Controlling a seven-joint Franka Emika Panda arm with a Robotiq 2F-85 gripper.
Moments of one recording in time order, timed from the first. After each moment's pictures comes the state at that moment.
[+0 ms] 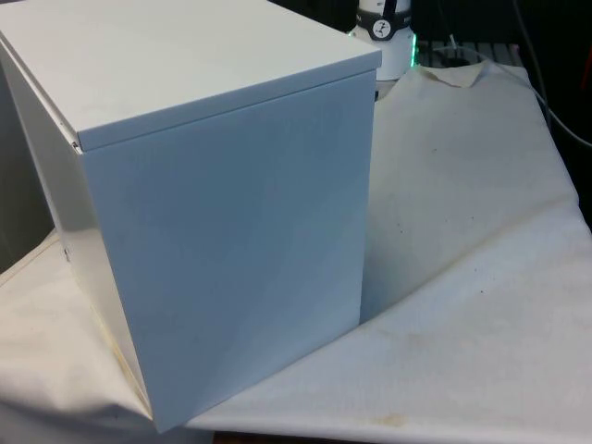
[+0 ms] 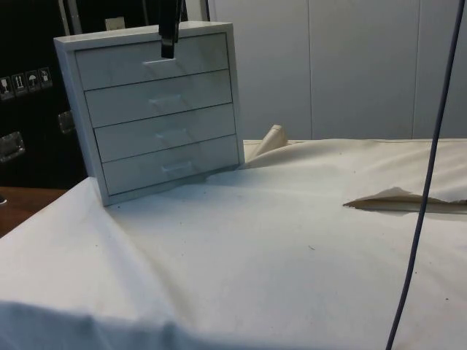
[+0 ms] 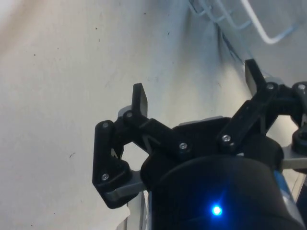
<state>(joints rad) 0.89 0.00 -0.90 -2.07 -0.19 2.36 -0.25</state>
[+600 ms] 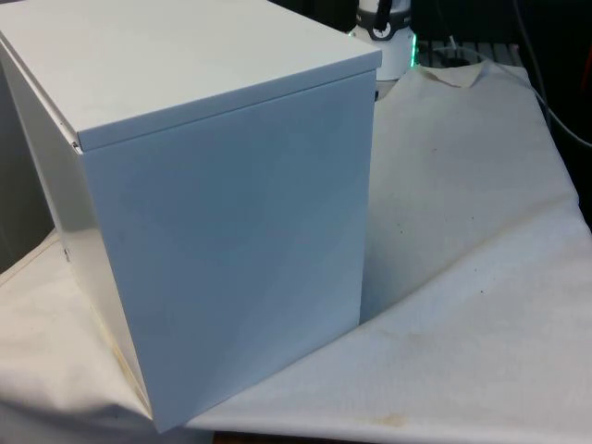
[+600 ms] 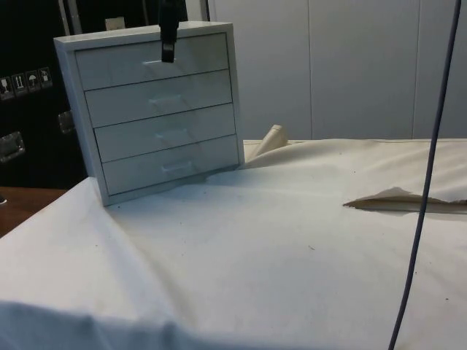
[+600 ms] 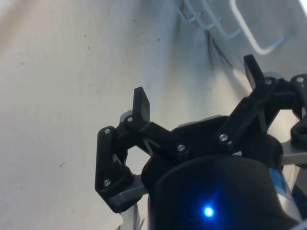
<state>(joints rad) 0.89 0.06 -0.91 -2.05 -0.19 2.38 -0.34</state>
